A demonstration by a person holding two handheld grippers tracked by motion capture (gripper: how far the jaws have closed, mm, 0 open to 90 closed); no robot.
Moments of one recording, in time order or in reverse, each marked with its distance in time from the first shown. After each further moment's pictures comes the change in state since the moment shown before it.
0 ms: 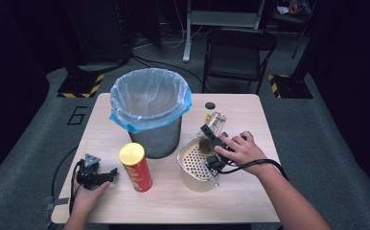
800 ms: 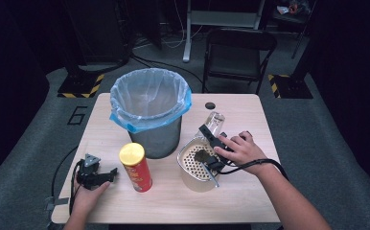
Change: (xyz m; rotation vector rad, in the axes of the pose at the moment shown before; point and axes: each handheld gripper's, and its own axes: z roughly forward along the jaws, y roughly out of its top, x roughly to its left) left arm 0.000 0.000 0.000 0.004 -0.001 0.000; right arm -0.002 0.002 -0.002 -0.014 0.011 0.039
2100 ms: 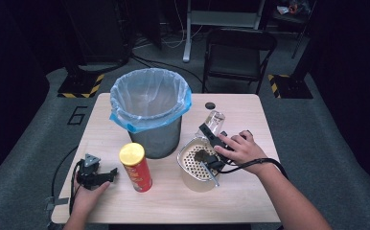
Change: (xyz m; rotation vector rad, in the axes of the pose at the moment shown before) left arm 0.000 0.000 0.000 0.000 0.000 0.000; right arm -0.006 -0.002 0.001 0.002 -0.071 -0.002
